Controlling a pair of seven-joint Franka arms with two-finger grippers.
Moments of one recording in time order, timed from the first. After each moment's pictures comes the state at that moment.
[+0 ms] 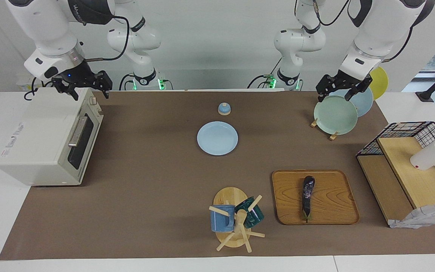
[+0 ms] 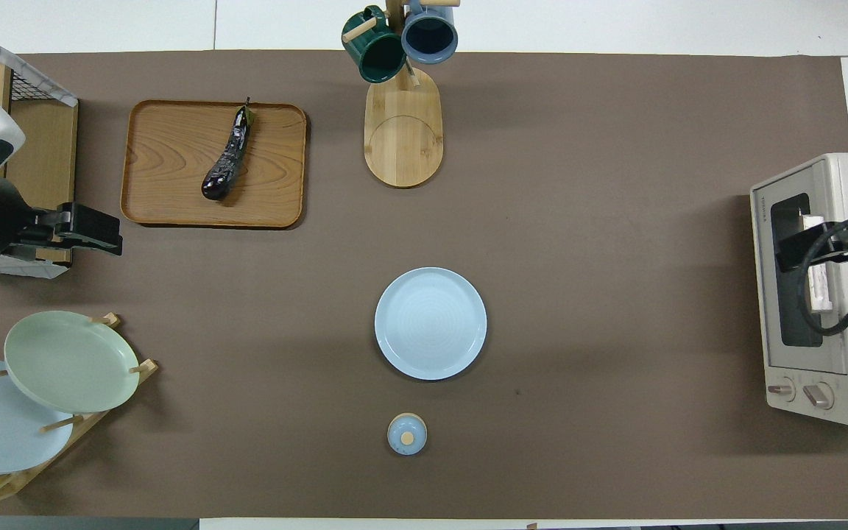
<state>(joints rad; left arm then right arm) -0.08 -0.04 -0.09 -1.61 -0.03 1.52 -0.14 0.06 -0.03 -0.06 -1.60 -0.06 1.45 -0.11</state>
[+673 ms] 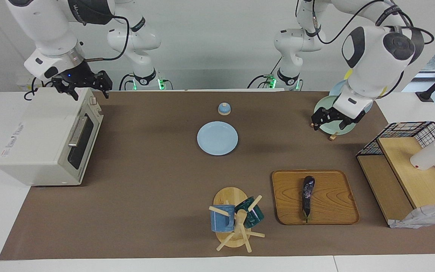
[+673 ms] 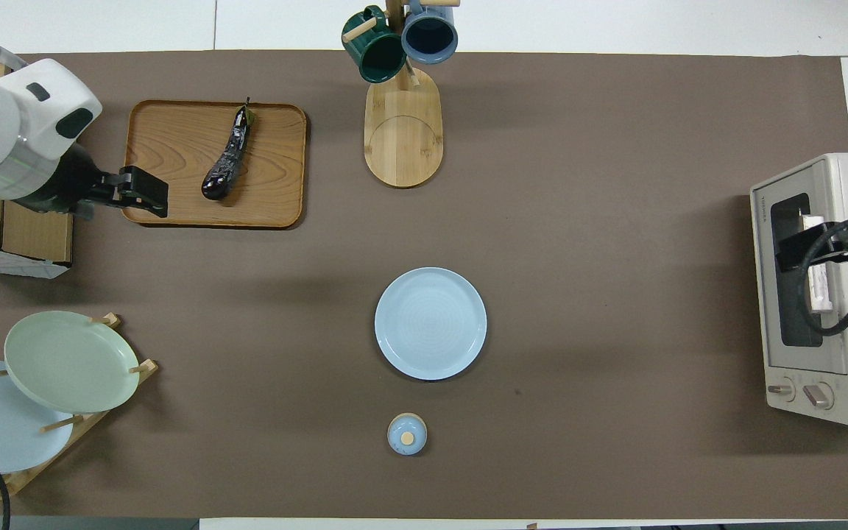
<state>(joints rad) -0.08 0.19 -0.09 -1.58 -0.03 1.69 -0.09 0.06 -0.03 -0.06 -1.60 -0.06 1.45 -0.11</state>
